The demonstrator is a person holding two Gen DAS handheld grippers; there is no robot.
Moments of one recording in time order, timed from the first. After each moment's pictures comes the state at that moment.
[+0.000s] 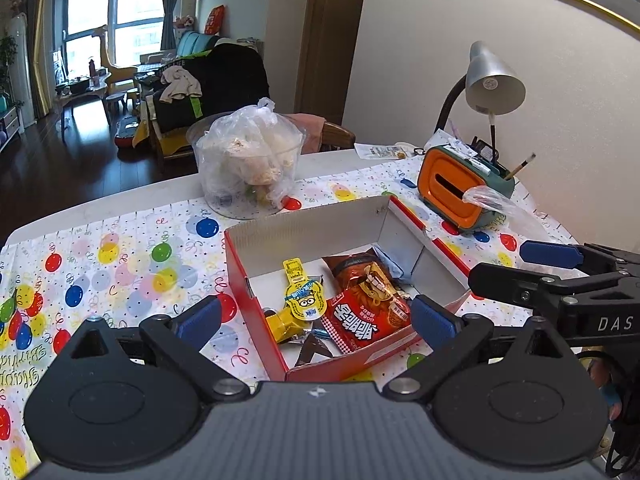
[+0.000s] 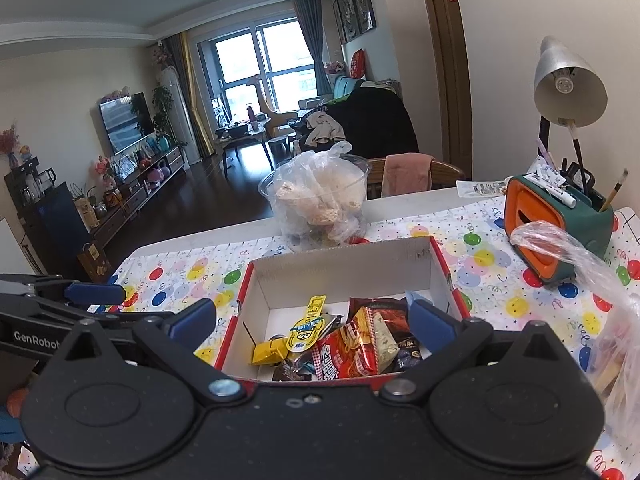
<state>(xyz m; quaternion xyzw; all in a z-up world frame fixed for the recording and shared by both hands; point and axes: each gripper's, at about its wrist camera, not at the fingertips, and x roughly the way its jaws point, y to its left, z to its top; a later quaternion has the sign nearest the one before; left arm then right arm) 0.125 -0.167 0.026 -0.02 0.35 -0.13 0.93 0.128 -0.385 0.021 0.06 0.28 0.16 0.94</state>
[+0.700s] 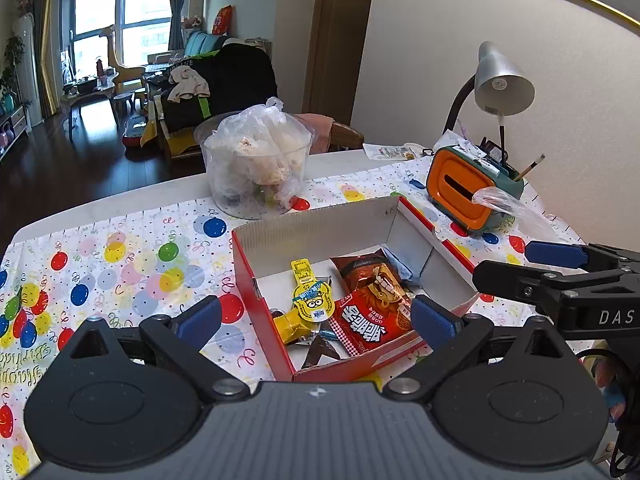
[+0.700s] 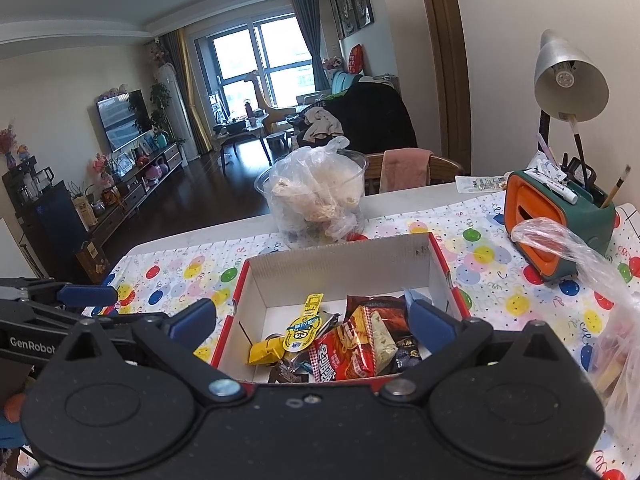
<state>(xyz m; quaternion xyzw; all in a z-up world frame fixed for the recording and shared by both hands) 0.127 -0.166 0.024 -0.02 0.35 -0.12 0.93 0.132 -0.385 0.017 0.06 0.29 0.16 0.94</state>
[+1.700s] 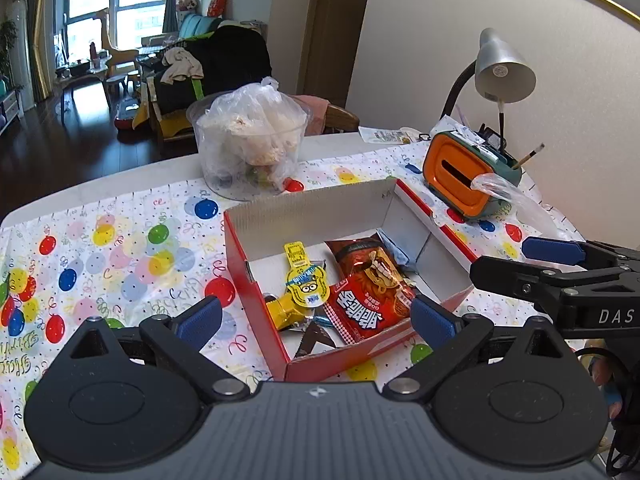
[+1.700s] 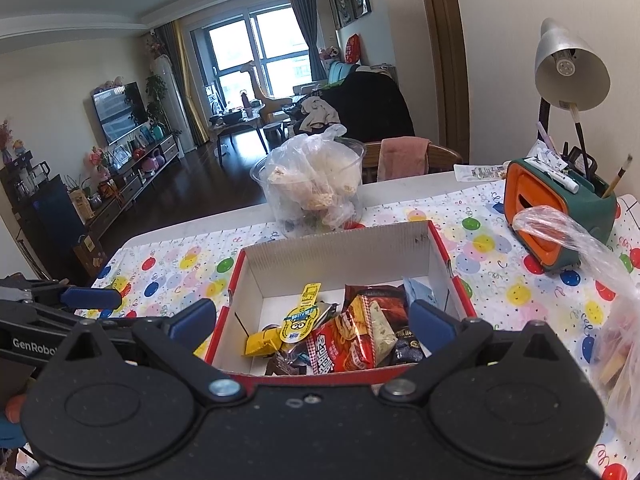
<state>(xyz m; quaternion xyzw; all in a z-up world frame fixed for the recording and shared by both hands) 0.137 -0.164 0.009 -0.03 0.38 -0.14 0.92 0.138 -0.383 0.010 0.06 0.30 0.16 0.94</state>
